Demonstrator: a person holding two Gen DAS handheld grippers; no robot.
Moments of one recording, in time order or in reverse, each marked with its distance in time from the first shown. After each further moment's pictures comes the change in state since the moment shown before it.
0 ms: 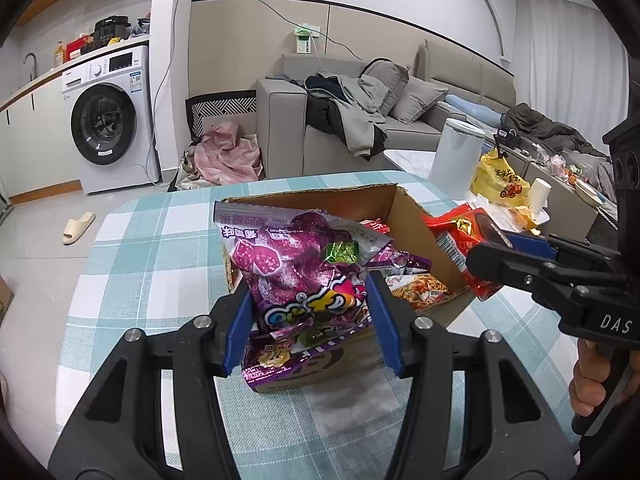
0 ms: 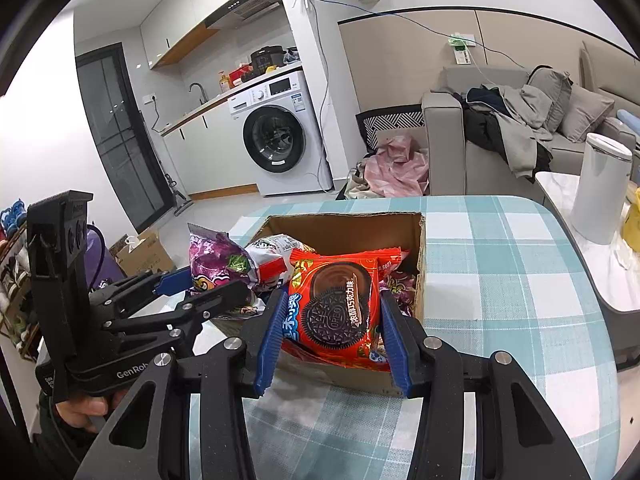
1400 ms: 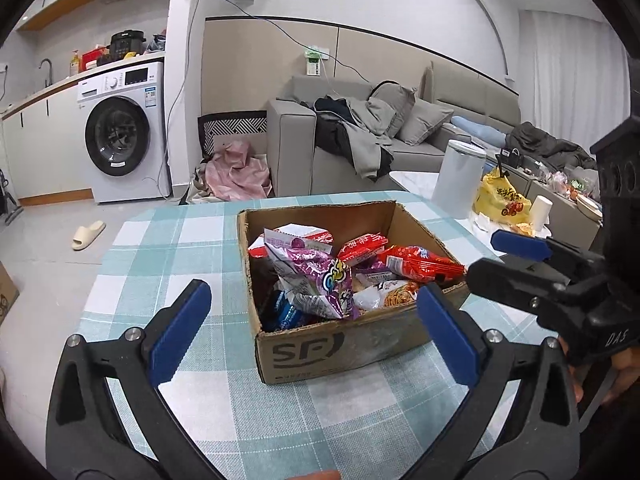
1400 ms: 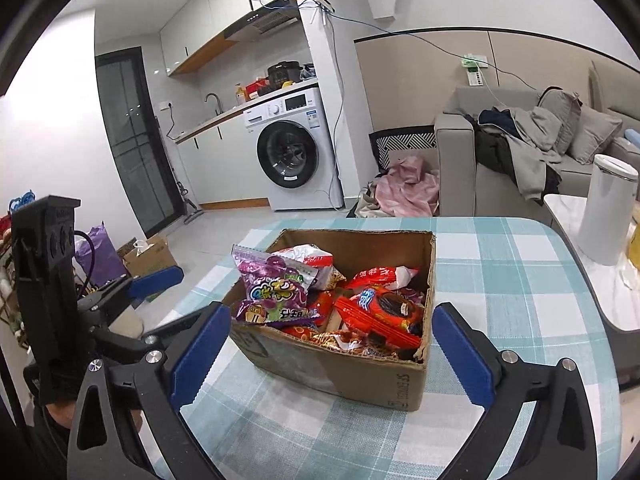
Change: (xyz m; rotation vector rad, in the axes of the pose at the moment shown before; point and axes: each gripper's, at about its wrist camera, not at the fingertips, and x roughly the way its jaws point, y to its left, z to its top) left arm -0.042 0.002 -0.019 -0.023 -0.098 0.026; right arm -0.007 0.007 -0.001 -0.050 -0.073 0.037
